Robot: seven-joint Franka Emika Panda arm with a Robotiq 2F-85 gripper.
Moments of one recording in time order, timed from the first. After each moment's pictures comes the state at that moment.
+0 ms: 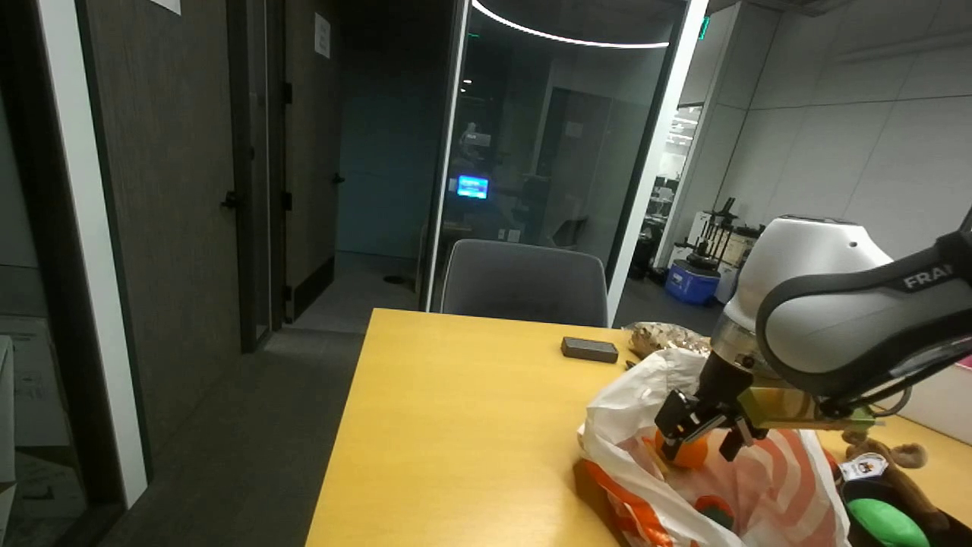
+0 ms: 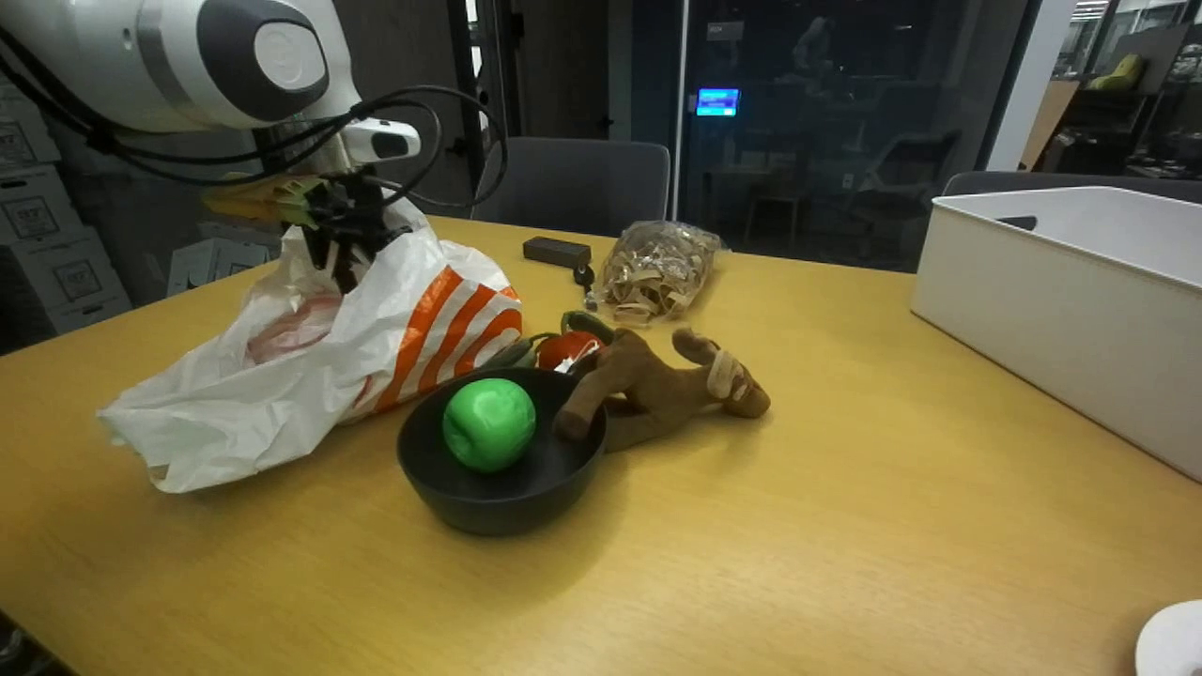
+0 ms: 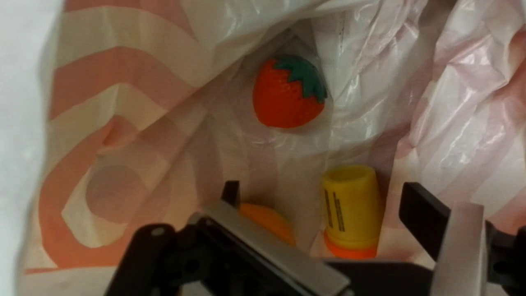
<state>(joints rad) 0.15 0.04 0.11 -2.36 -0.10 2.50 0.28</state>
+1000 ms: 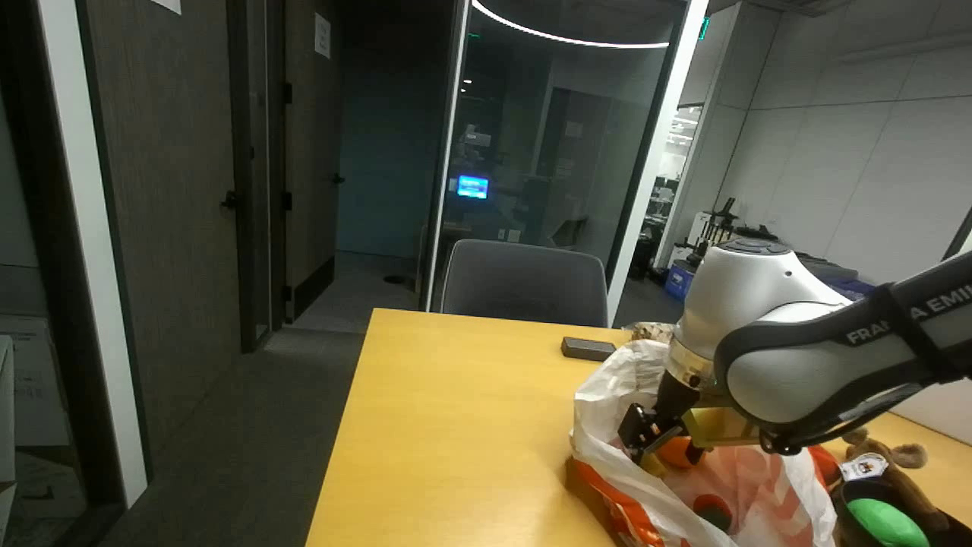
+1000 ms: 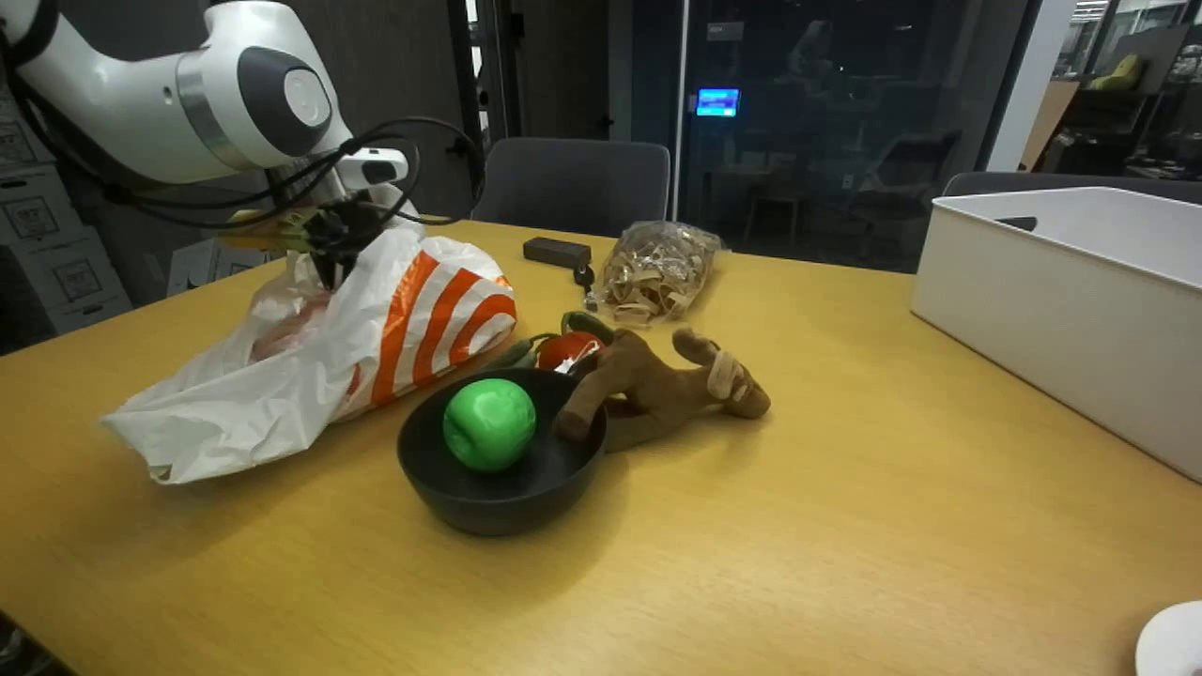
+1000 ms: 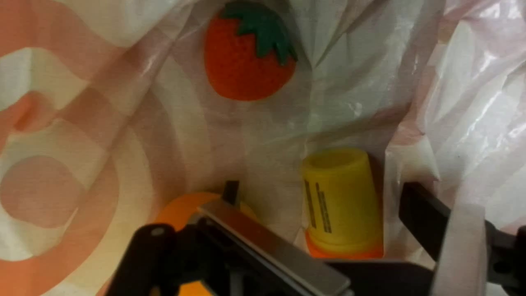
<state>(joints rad) 0.20 0.19 0.11 -2.28 -0.32 2.56 0.52</state>
